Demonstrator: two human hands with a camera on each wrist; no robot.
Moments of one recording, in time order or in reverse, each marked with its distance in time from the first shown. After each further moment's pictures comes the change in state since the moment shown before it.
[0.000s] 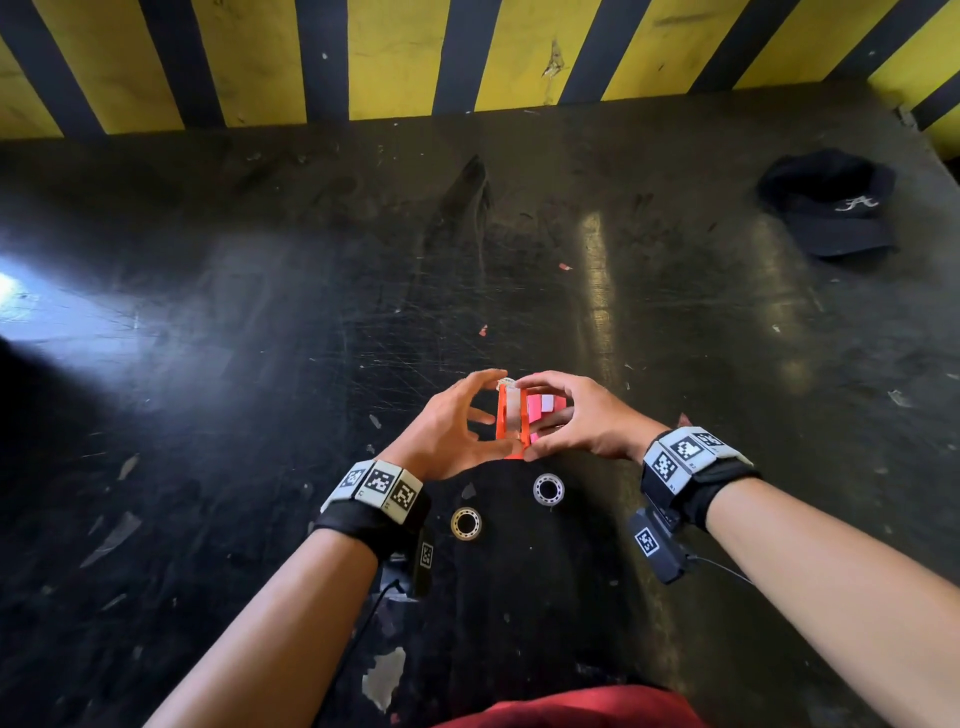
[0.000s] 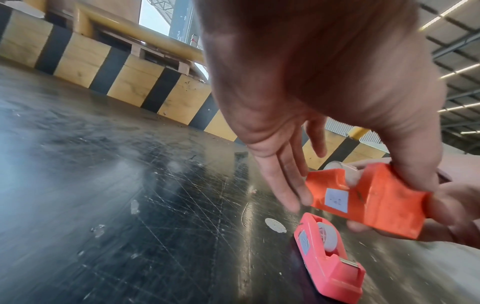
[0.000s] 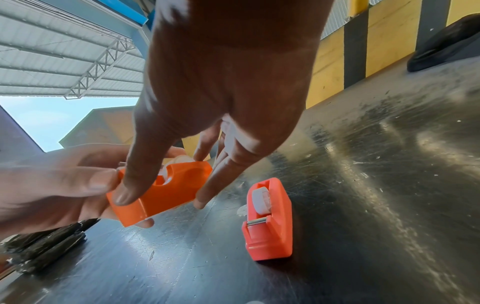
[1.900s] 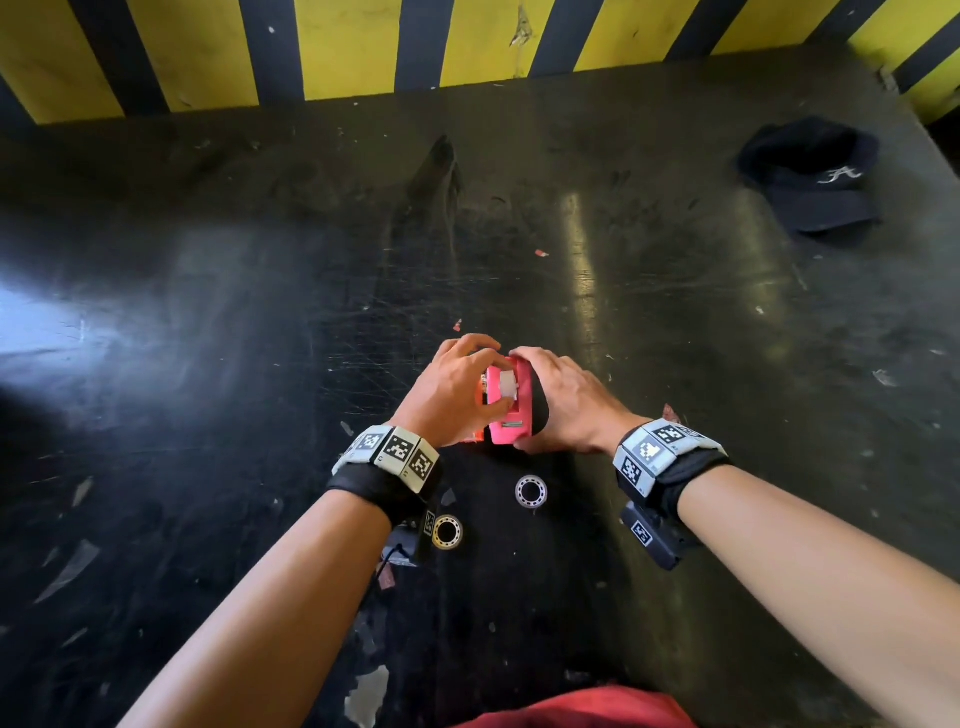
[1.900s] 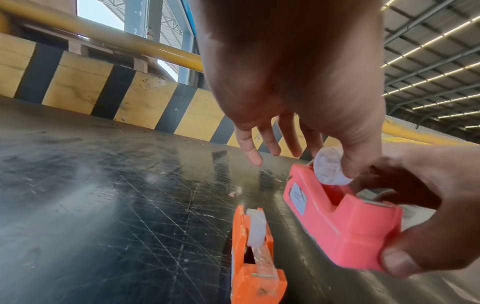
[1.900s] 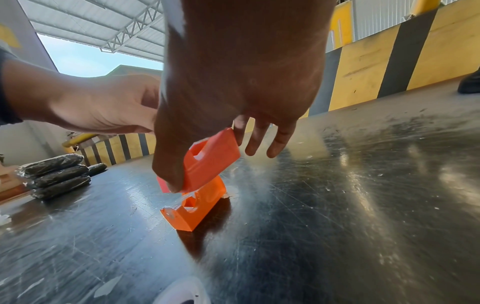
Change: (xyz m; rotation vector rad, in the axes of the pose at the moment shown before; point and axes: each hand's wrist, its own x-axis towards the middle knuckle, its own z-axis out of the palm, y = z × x) left_hand 0.061 0.011 0.011 0.452 0.103 0.178; right_hand 0.019 0.014 -0.008 -0.660 0.168 -0.032
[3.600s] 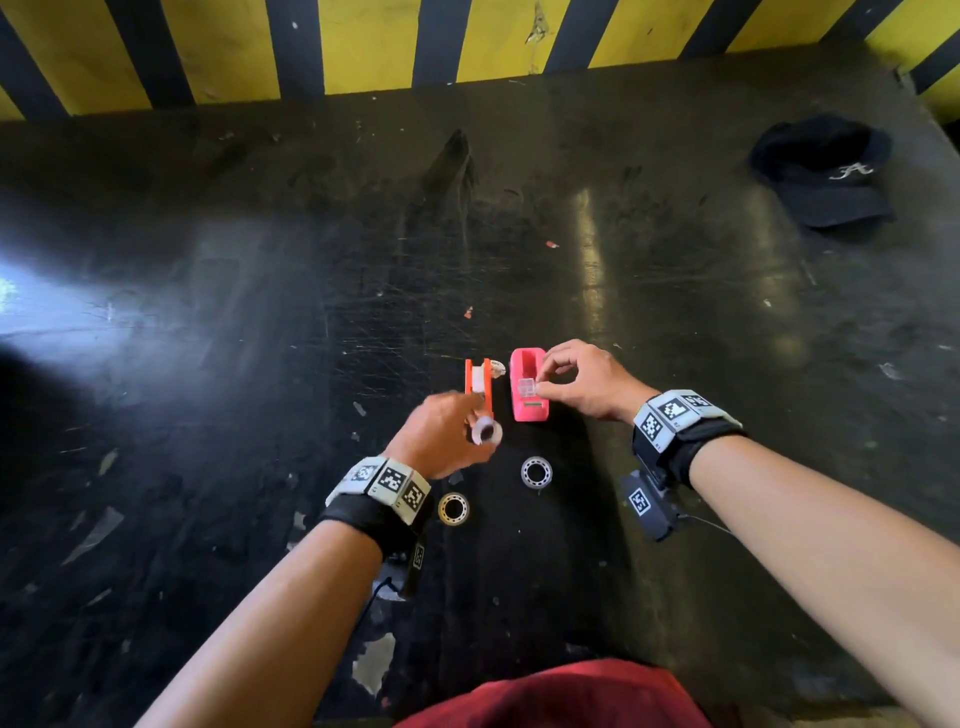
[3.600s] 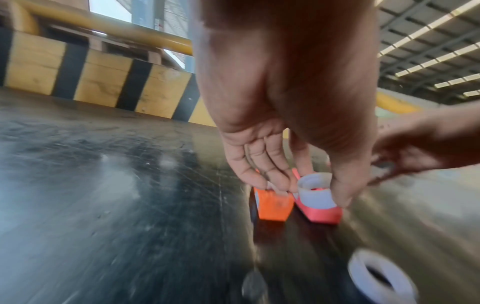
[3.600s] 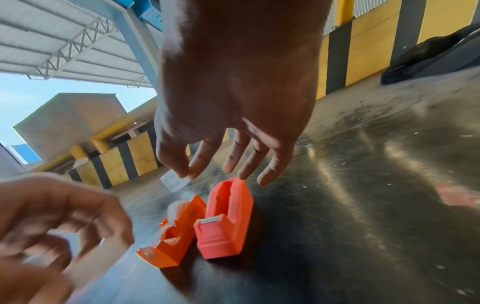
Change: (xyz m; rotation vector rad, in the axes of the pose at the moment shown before) left_hand -0.056 -0.019 0.023 -0.044 -0.135 -0.195; right_hand 0.001 0.013 -0.007 0.376 0.030 0.109
